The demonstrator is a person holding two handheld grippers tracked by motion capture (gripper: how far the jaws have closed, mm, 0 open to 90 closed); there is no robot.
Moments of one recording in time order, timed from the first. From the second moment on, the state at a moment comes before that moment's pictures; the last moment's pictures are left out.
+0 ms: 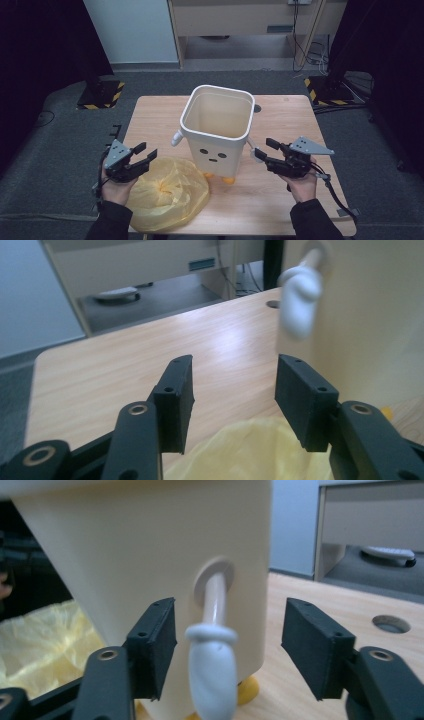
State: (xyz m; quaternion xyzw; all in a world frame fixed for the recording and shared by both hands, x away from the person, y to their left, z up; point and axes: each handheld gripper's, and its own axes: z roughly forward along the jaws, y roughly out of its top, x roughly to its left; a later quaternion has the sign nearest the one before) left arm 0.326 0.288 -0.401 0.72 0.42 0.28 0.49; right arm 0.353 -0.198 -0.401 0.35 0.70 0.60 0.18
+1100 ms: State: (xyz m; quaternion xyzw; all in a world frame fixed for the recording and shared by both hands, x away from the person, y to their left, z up) left arm 0.351 0.285 -0.490 0.77 0.49 0.21 0.34; right arm 0.373 -0.259 -0.441 0.44 0.68 0.54 0.22
